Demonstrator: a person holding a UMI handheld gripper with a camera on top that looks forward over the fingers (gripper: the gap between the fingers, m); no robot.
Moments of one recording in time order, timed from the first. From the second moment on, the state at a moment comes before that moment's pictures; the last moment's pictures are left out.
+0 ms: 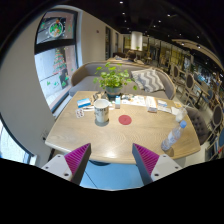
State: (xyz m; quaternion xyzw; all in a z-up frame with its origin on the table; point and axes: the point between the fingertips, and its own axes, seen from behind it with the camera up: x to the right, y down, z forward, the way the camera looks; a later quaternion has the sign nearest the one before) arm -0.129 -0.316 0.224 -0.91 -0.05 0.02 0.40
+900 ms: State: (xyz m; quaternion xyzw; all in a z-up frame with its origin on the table) arm 0.169 -0.251 0.111 -0.89 0.00 -0.03 0.46
